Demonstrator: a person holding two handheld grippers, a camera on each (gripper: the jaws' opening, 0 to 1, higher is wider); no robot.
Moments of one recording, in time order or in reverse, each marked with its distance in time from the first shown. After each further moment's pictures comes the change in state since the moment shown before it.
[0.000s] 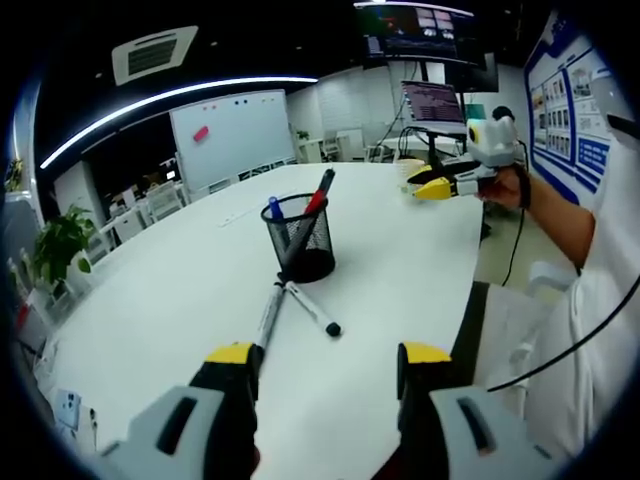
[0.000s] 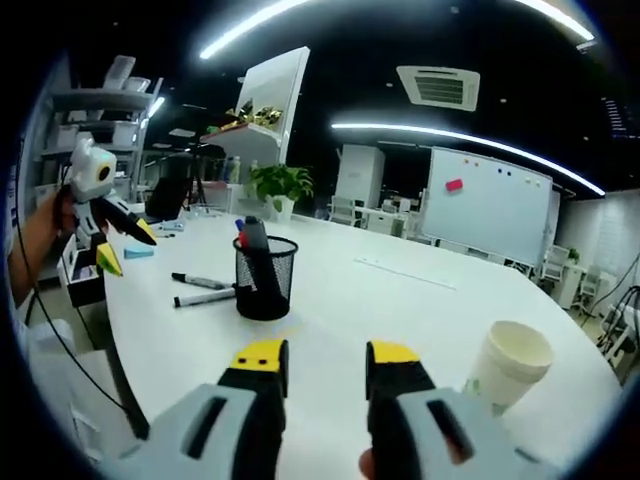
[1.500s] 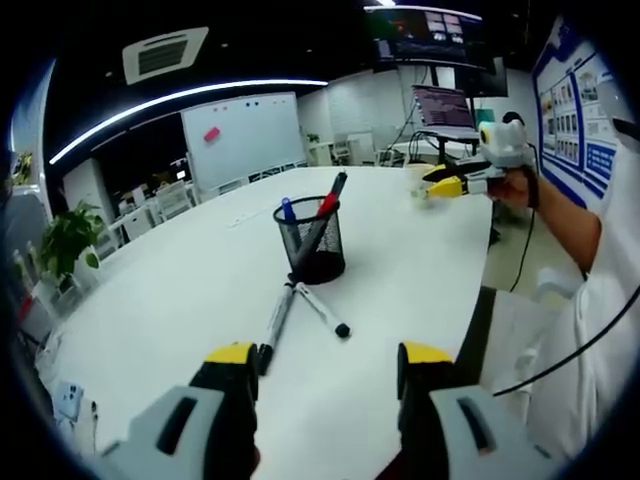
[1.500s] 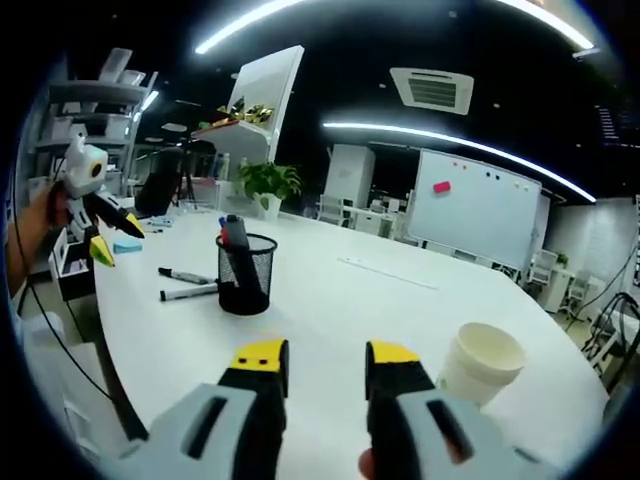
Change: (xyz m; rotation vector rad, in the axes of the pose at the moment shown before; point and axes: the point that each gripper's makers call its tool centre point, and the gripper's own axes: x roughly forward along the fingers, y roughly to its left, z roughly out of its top) left arm -0.002 0.006 0.000 -0.022 -0.017 0.040; right arm -0.010 -0.025 0.000 -0.027 0.007 -0.050
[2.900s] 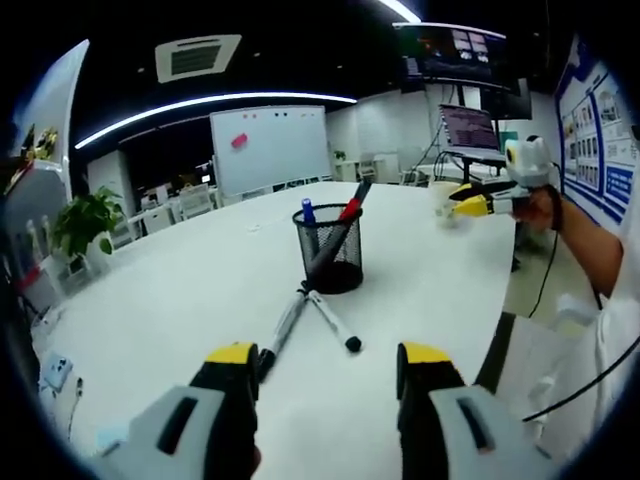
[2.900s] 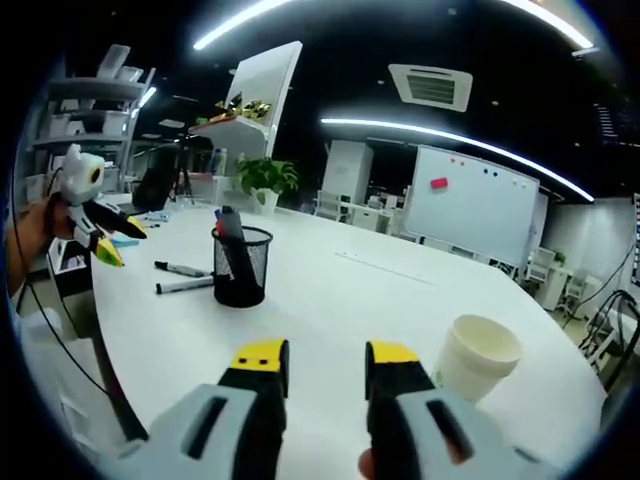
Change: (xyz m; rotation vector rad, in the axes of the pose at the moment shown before) left arm 0.018 0.007 -0.003 -0.083 -0.086 0.099; right arm -0.001 -0.005 -0.008 -0.003 0.018 -0.013
